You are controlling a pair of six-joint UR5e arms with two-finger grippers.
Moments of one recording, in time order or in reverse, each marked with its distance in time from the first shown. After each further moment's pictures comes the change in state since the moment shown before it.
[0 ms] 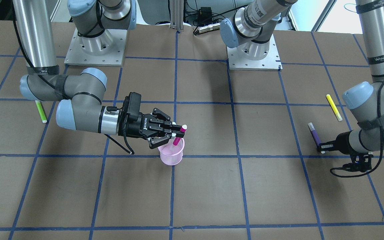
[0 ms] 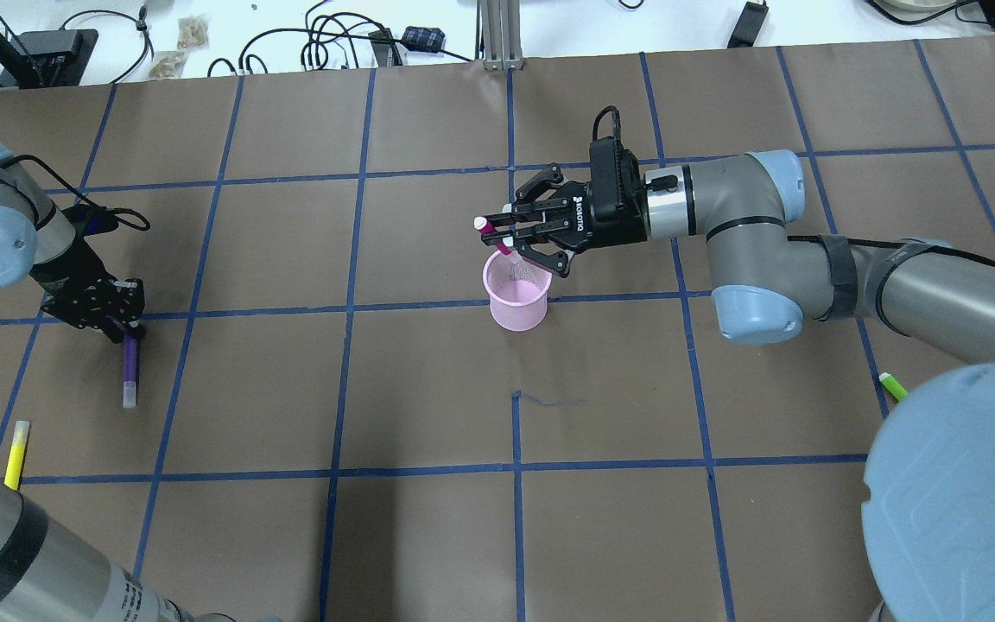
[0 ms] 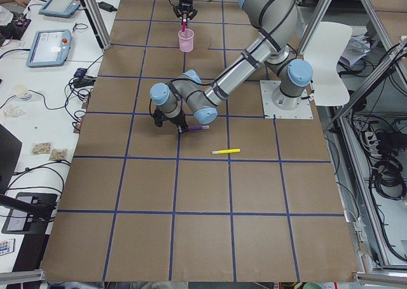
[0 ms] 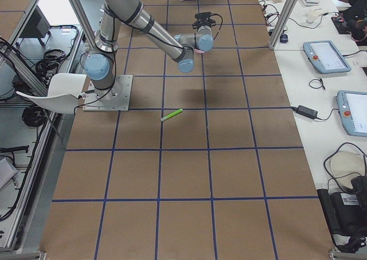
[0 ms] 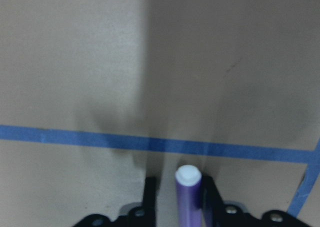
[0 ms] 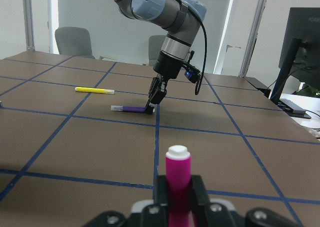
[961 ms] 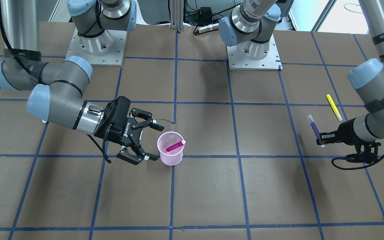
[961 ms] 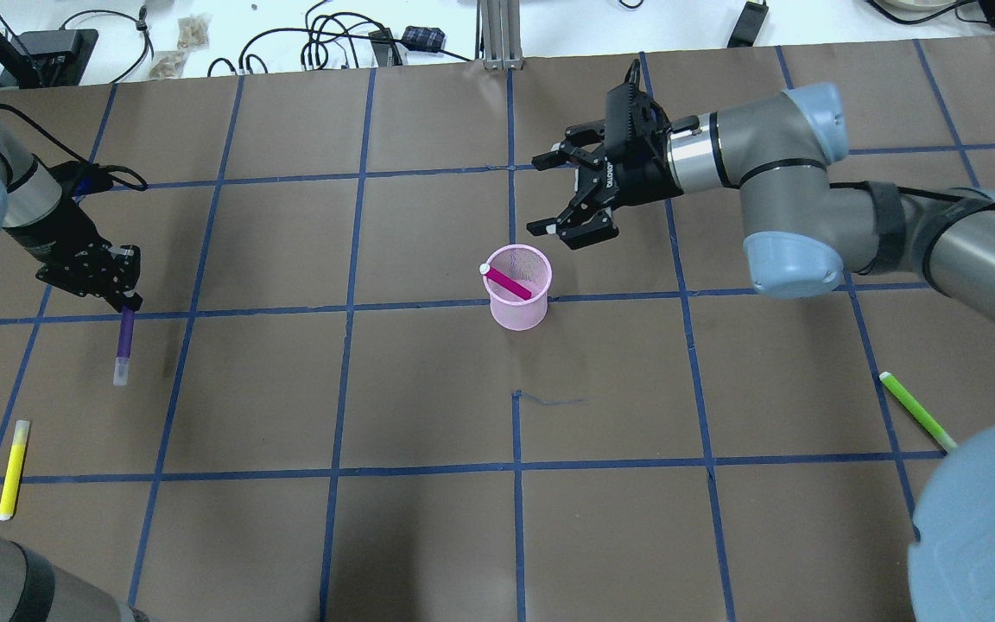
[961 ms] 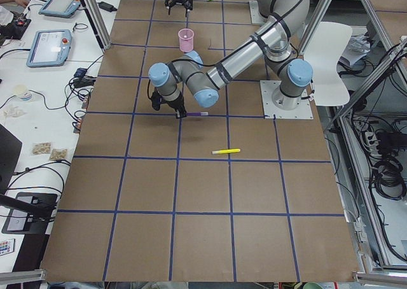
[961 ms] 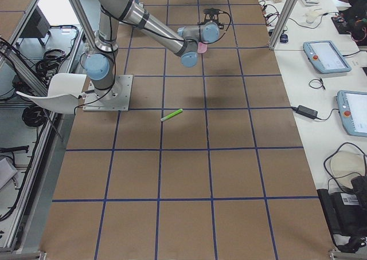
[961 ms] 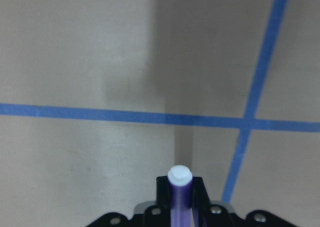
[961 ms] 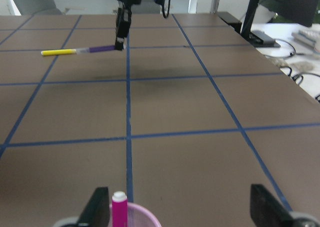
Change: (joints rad) left arm -0.075 0.163 0.032 -0.159 -0.071 -0.005; right arm -0.060 -0.133 -0.126 0.221 -0.353 0.191
